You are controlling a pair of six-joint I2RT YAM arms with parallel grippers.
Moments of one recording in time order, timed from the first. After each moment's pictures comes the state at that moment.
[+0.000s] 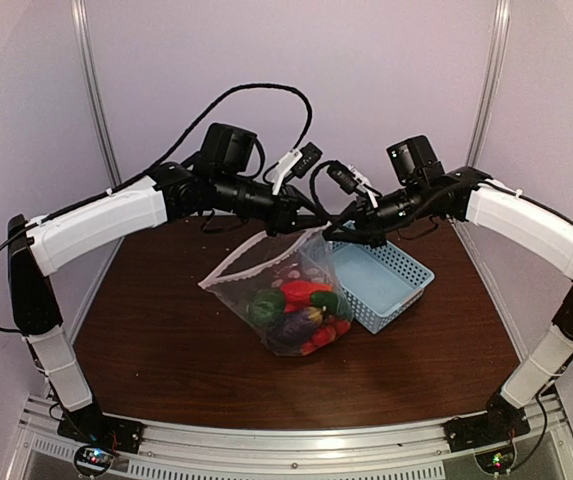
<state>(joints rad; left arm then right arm) -0.84 1.79 1.74 -0.40 0.59 0.05 0.58 1.59 1.52 -0.62 -0.79 -0.28</state>
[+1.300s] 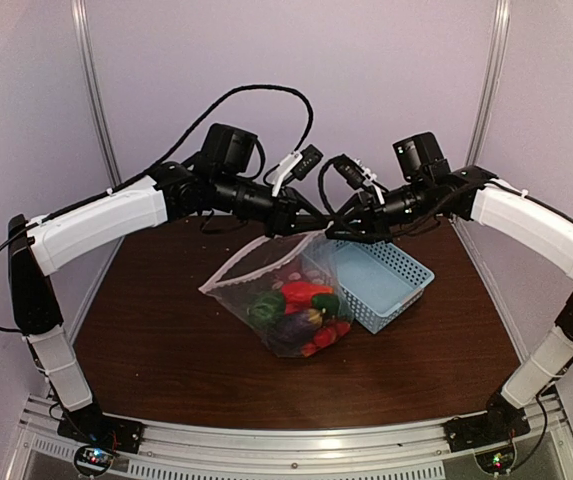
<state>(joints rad) -0.84 1.79 1.75 -0.42 0.63 0.05 0.57 1.57 1.52 -0.59 -0.88 -0.34</state>
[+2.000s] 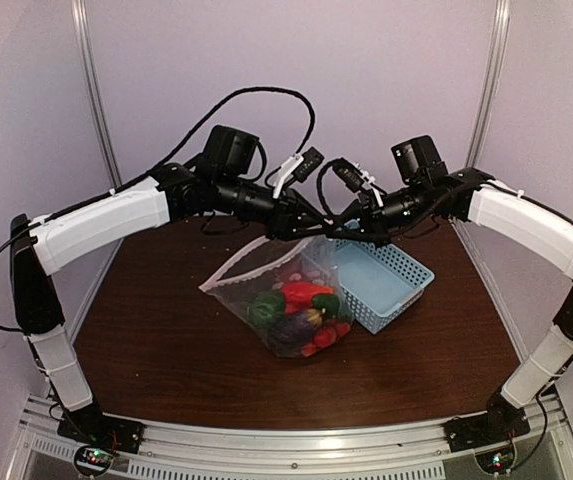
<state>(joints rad) -0.84 1.80 1.75 -0.42 0.66 0.05 0.56 1.58 1.51 -0.59 -0.89 -0.33</state>
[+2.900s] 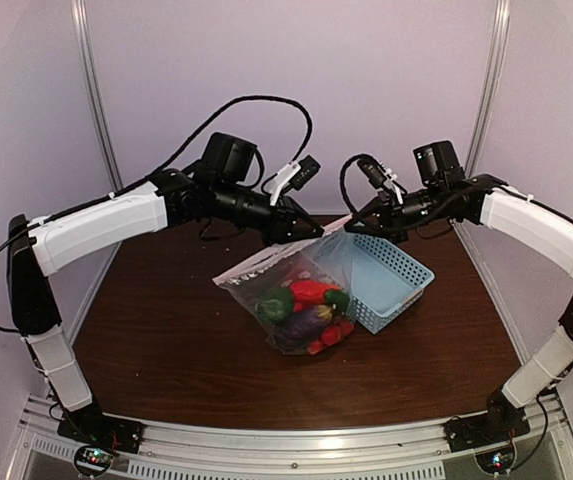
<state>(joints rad) -0.83 1.79 1.70 -0.41 0.61 0.07 0.44 1.54 1.42 -0.53 -0.97 -0.31</state>
